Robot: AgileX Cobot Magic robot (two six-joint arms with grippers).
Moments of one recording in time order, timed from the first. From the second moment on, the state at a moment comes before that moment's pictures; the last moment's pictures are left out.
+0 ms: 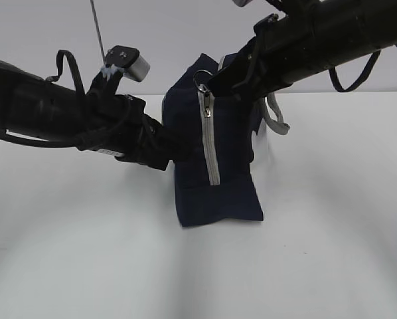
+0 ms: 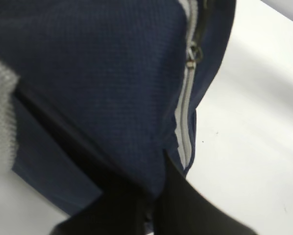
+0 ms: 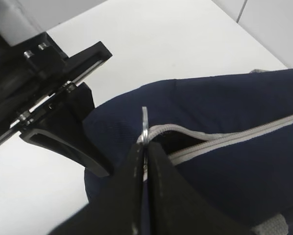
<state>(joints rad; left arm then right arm) -0.42 1.73 -1.02 -1.41 0.62 1.59 0.33 1.60 -1.24 0.91 0.67 -1.35</state>
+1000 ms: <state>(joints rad) -0.42 1.73 -1.02 -1.41 0.63 1.59 0.33 1.66 -1.25 0.92 0.71 -1.35</state>
